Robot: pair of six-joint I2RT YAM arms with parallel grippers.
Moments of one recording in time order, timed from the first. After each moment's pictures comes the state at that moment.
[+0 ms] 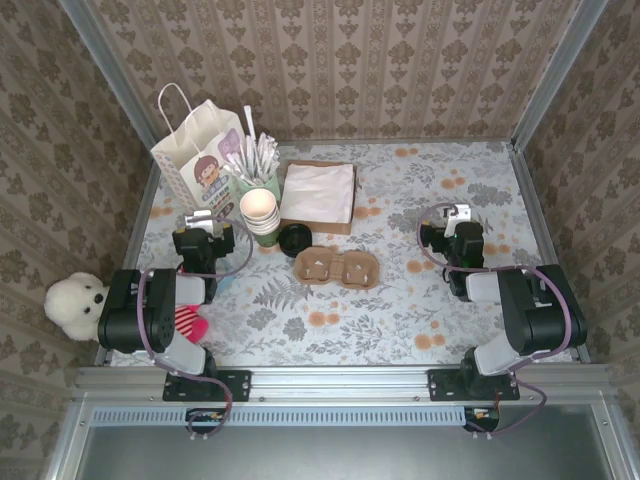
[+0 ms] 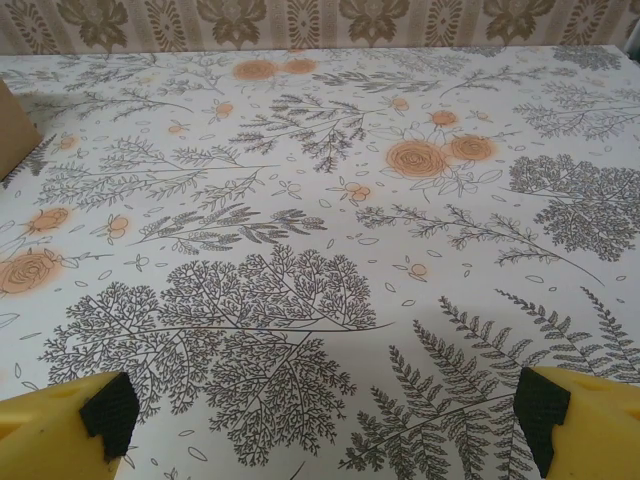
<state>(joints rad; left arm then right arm) -0.06 1.54 0.37 0.80 -0.21 0.06 0.03 1.53 0.40 0.75 0.08 0.03</state>
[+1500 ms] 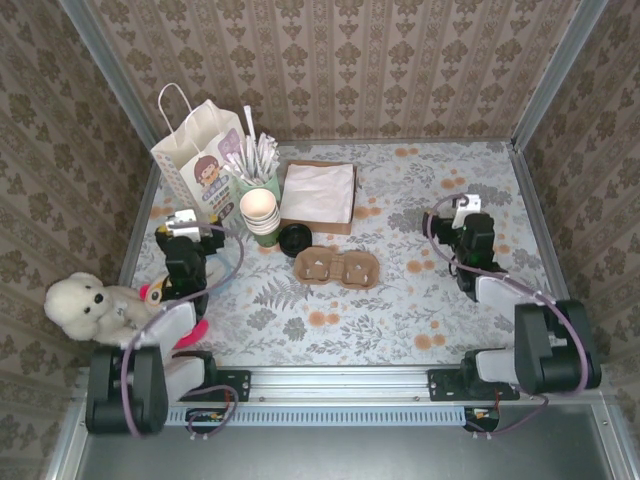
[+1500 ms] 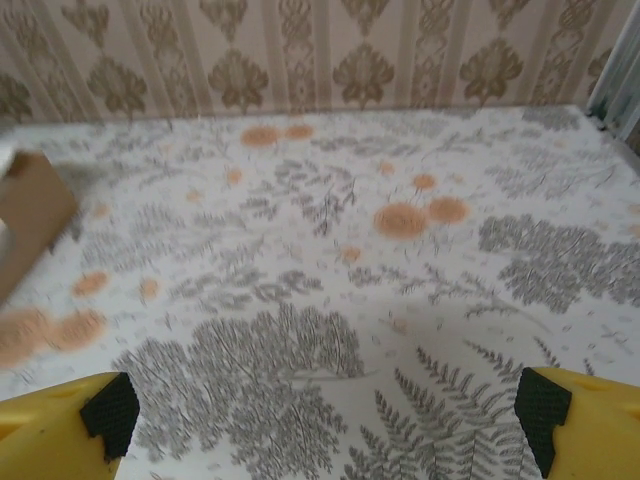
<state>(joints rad) -0.06 1.02 0.31 0.56 -0.26 0.00 0.02 1.28 0.48 0.47 0.08 0.05</state>
